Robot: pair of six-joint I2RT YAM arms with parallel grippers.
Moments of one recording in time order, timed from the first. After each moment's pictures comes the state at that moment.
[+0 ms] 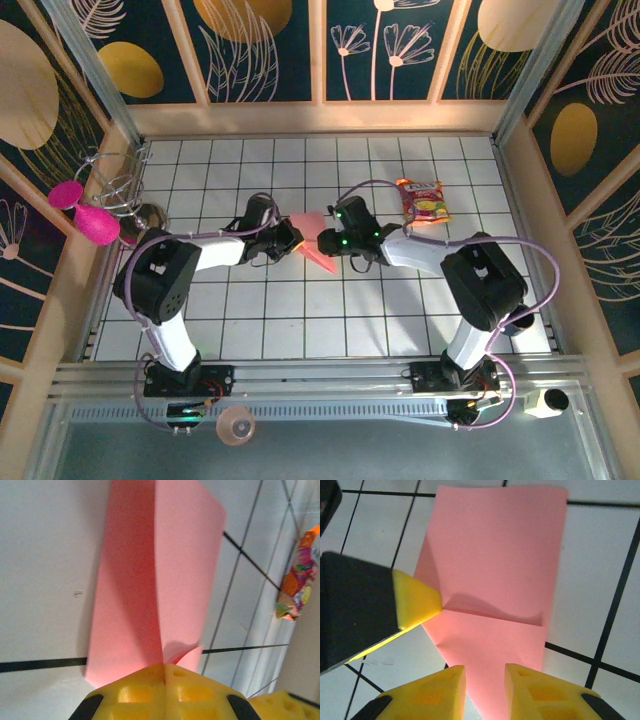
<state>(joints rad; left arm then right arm) -0.48 1.79 0.86 0.13 0.39 -1.12 0.73 1.71 0.97 -0.08 -0.12 0.47</state>
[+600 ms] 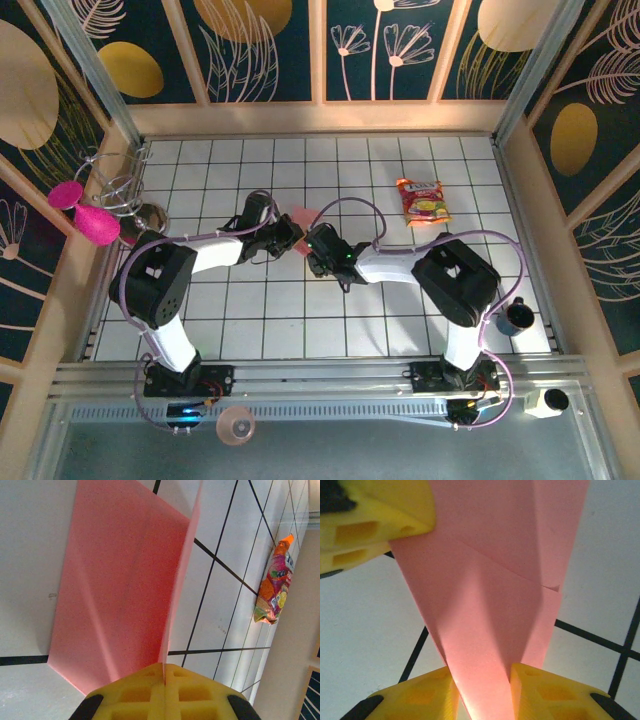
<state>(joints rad) -0.48 1.76 0.86 0.14 0.38 -1.16 0.91 1.84 0.98 -0.07 0.22 0.38</state>
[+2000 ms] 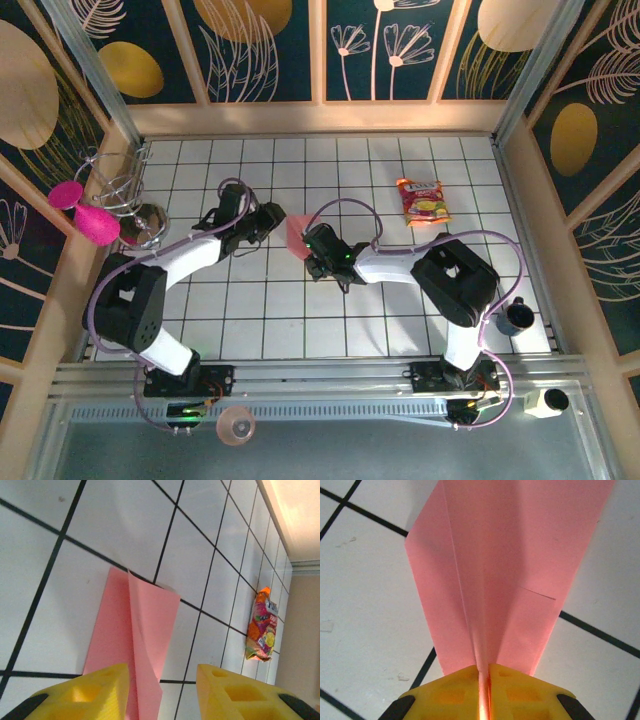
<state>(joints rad) -0.39 1.57 0.84 0.02 0.25 -1.06 0.91 1.84 0.99 -0.08 0.14 0.31</state>
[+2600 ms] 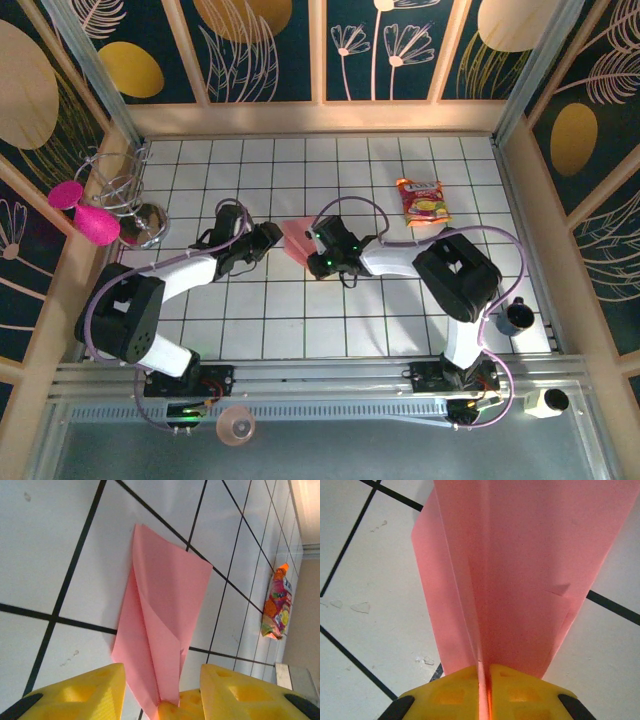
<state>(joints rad) -0.39 1.51 0.65 0.14 0.31 -1.08 0.82 1.85 0.99 -0.08 -0.14 0.33</state>
